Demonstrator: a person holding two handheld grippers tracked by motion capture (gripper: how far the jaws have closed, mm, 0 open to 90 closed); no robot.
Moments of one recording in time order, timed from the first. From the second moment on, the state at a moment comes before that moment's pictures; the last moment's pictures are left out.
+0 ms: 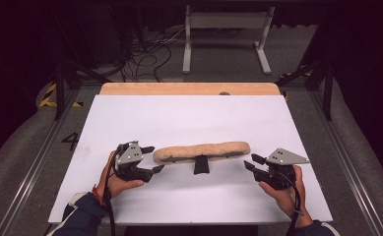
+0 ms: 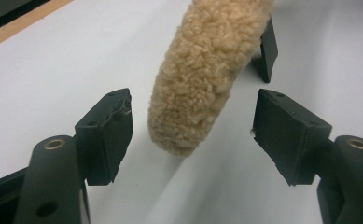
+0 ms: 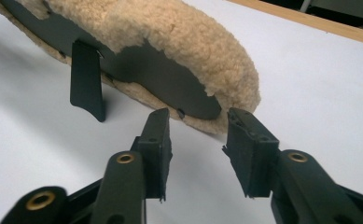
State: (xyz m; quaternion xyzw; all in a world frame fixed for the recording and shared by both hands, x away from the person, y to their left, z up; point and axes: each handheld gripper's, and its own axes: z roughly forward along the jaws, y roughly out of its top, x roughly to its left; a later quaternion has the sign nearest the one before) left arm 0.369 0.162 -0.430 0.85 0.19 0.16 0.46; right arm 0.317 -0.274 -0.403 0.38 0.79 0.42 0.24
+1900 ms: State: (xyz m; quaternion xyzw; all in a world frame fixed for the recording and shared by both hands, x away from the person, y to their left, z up) left arm 0.345 0.148 -0.424 0.86 0.15 0.17 0.45; right arm 0.371 -0.279 -0.405 0.47 0.74 0.42 0.23
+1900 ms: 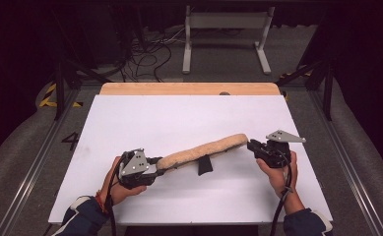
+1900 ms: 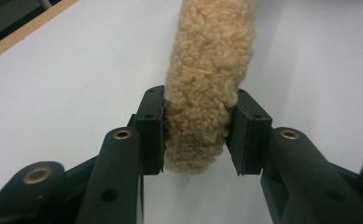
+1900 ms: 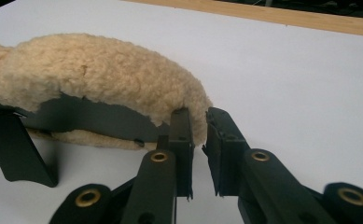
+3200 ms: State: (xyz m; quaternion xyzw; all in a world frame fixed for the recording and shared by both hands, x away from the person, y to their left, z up) left arm 0.305 0.119 -0.424 0.87 0.09 0.15 0.46; right arm 0.365 -0.199 -0.382 0.53 0.70 0.48 0.00
